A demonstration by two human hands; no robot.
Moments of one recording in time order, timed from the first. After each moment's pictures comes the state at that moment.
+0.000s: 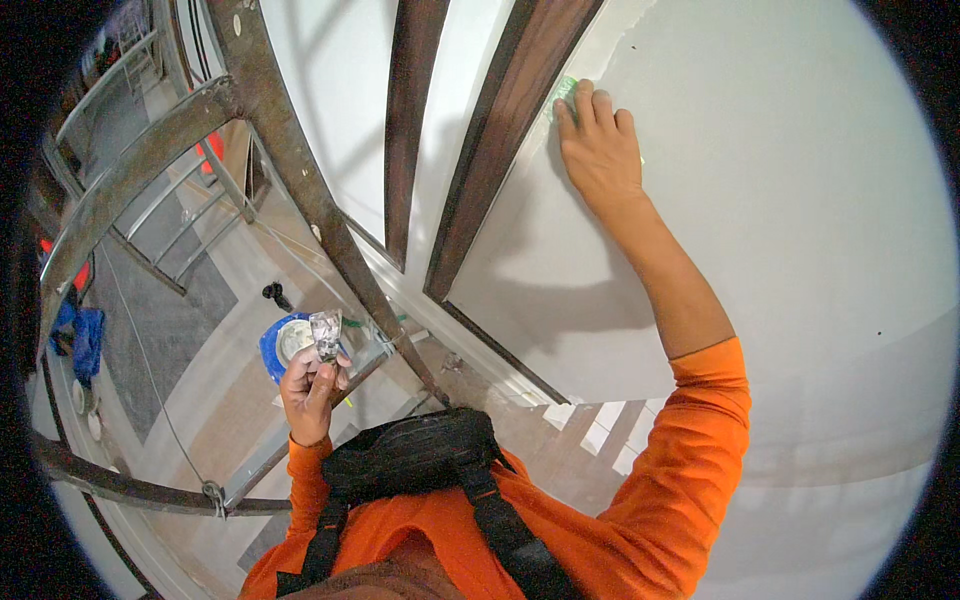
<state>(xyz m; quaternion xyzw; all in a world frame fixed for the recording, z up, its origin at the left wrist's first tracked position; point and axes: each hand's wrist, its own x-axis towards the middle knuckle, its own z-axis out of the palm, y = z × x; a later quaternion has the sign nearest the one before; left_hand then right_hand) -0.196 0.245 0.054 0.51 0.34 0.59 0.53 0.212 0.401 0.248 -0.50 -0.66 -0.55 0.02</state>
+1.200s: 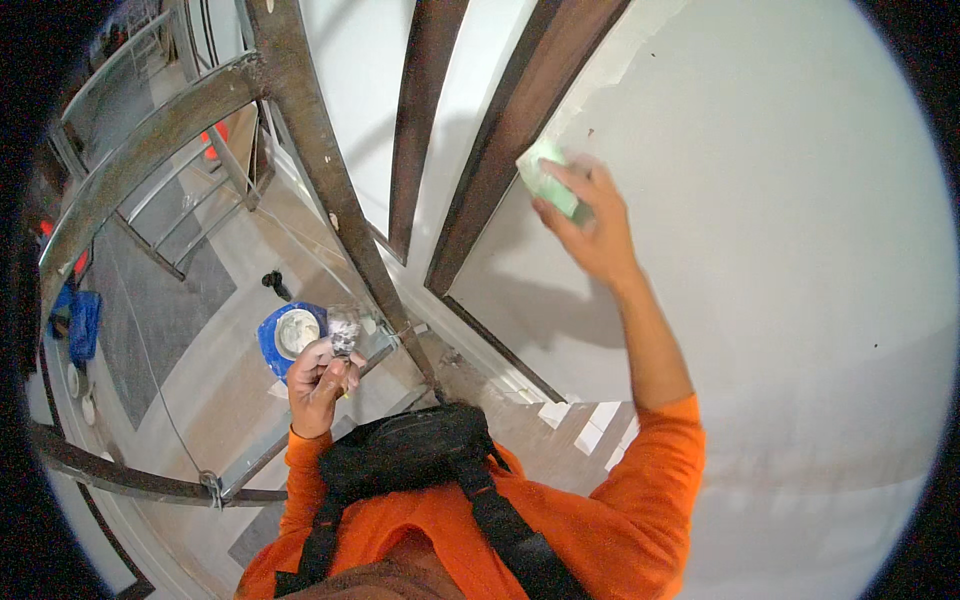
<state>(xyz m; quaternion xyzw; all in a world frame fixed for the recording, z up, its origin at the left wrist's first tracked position) -0.197 0.244 0.052 0.52 0.28 0.57 0.58 0.195 0.345 0.203 -0.54 -0.75 0.02 0.38</state>
